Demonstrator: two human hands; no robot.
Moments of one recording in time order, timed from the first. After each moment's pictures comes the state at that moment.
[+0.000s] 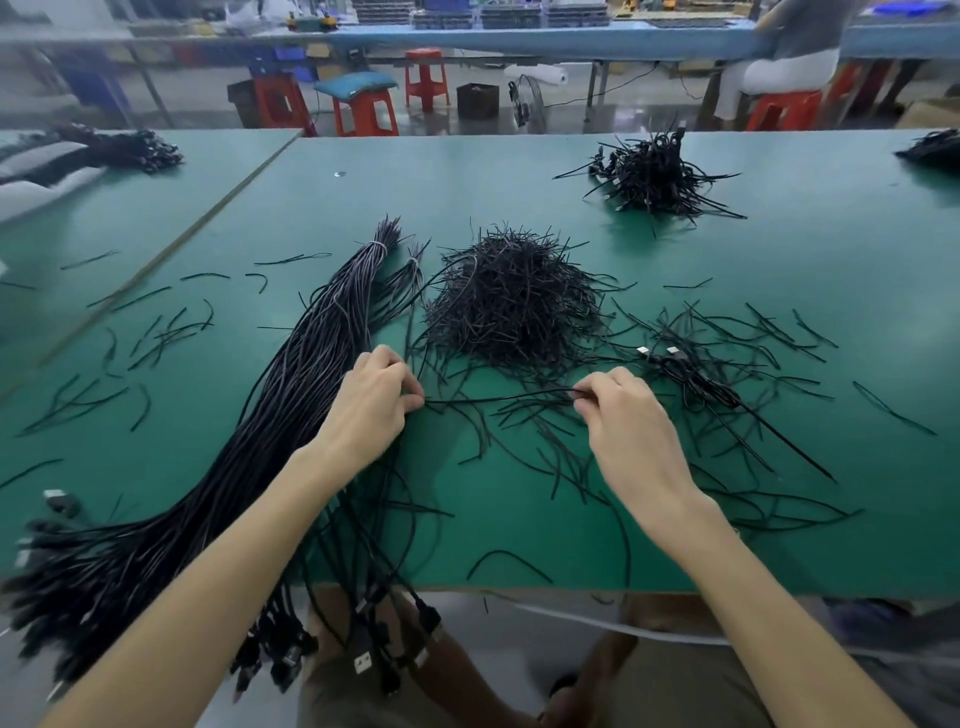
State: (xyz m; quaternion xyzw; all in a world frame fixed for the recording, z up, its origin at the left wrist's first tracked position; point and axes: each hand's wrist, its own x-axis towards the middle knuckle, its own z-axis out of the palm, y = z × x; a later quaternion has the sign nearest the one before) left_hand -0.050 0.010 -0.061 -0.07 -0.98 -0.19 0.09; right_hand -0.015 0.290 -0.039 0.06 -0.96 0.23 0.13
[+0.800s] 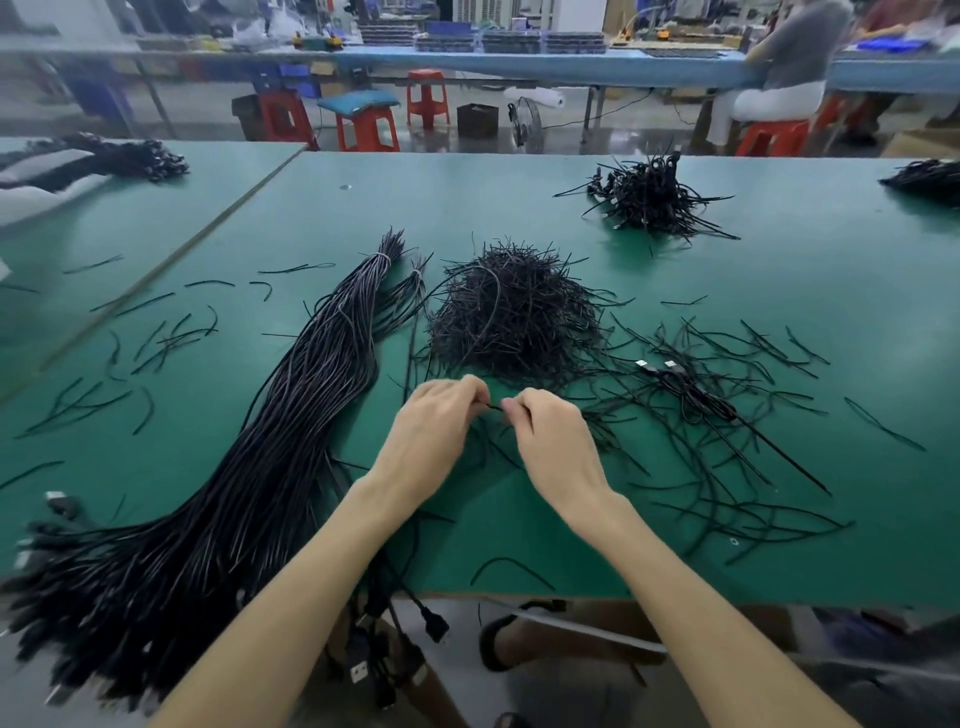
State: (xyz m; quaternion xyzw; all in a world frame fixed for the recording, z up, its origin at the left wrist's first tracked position) left_hand -0.039 0.060 -0.082 -0.20 -0.93 -0.22 0.23; right_hand -0.028 0.231 -0.061 0.09 -0.92 0.37 0.07
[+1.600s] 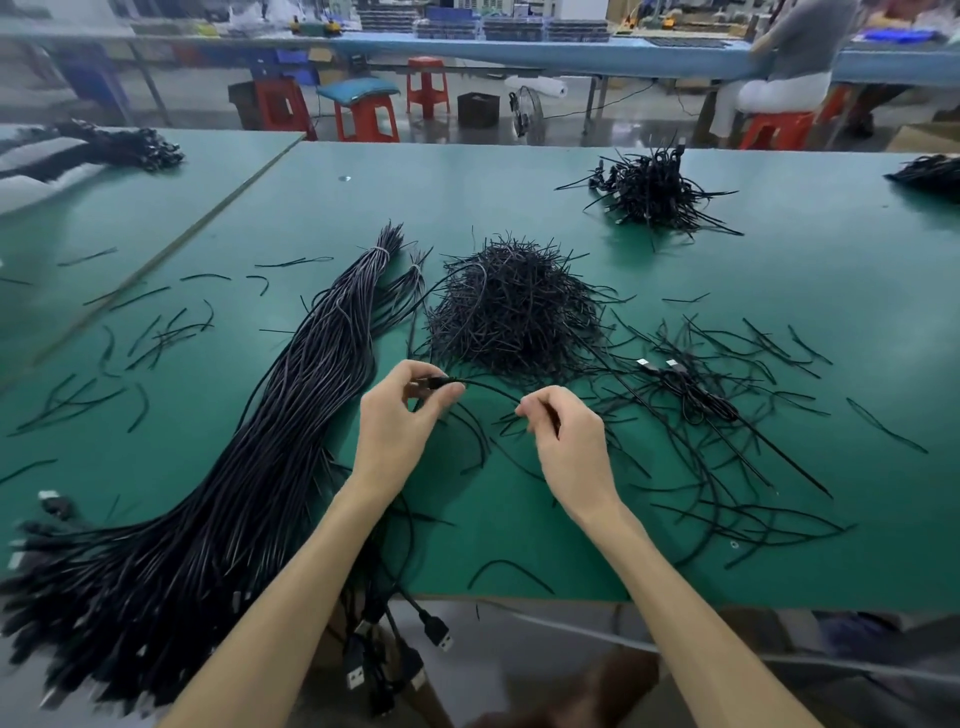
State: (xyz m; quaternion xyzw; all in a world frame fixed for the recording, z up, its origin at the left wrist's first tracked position) left_hand -0.039 0.043 -0.078 -0.02 -0.80 -0.57 0.20; right_hand -0.031 0.243 -0.078 0.10 -0.84 0.51 0.14
